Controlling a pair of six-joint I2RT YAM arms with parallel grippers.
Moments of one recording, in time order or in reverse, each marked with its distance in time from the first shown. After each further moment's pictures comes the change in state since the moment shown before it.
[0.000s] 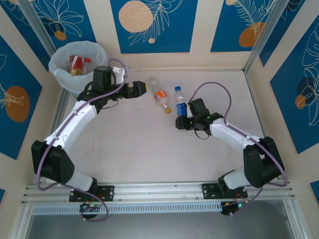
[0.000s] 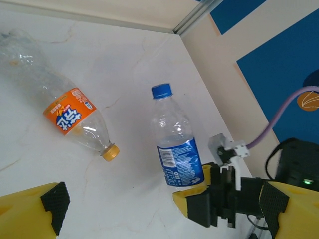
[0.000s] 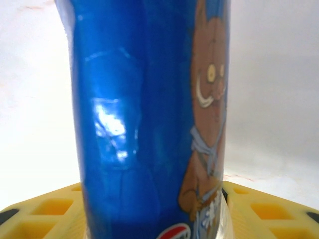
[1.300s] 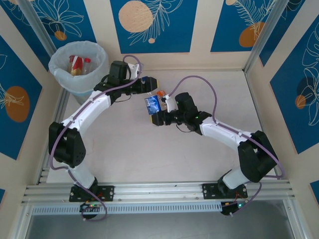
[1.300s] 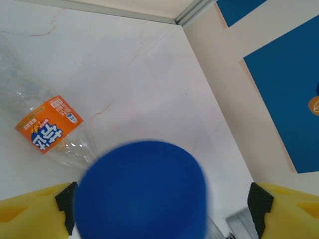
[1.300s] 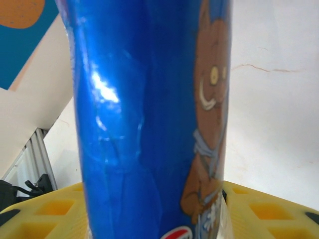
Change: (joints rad) left arm -0.074 0.229 0.180 0.010 -0.042 -0.038; right arm 0.164 0.097 0.106 0.355 -0.362 0.010
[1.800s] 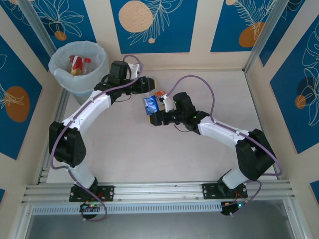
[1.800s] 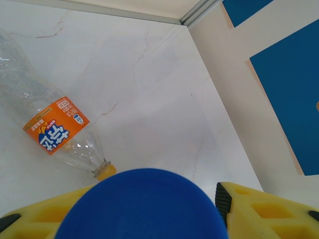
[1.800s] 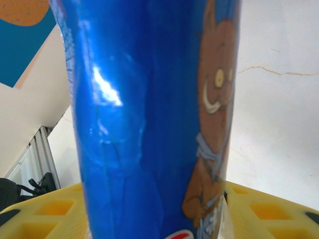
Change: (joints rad) left arm -0.001 0.002 0.005 -0.008 -0.013 0.013; right arm 0.012 0.026 0.011 0.019 -0.010 0.001
